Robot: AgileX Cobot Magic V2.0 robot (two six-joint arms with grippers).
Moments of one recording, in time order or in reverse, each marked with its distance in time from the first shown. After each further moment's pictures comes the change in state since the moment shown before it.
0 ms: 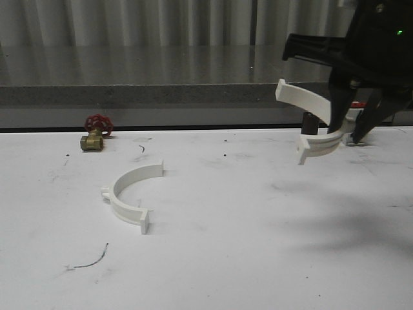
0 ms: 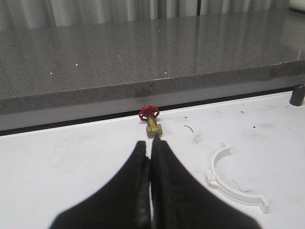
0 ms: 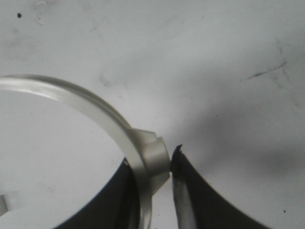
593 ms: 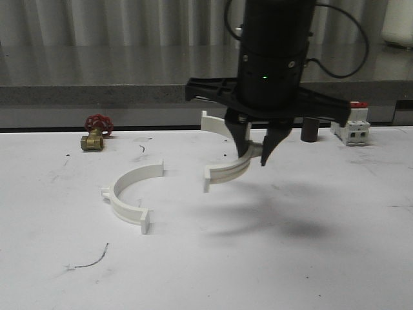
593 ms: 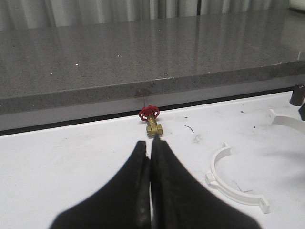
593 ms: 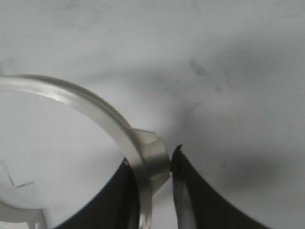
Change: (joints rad) left arm 0.000 0.000 0.000 0.000 0.000 0.000; right arm 0.205 0.326 -0.291 -0.098 0.062 0.169
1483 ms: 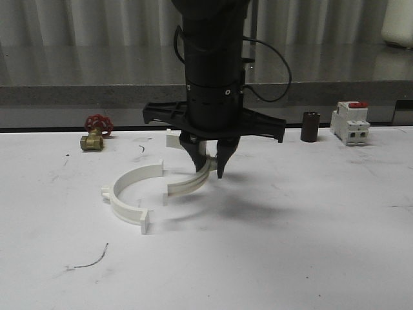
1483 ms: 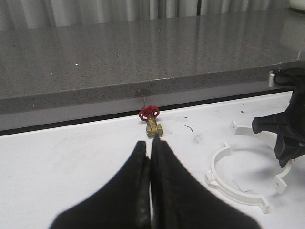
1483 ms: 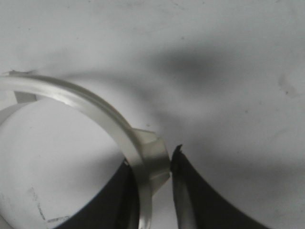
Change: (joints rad) left arm 0.000 0.000 0.000 0.000 0.000 0.000; right arm 0.044 0.225 -0.242 -0.004 0.054 -0.003
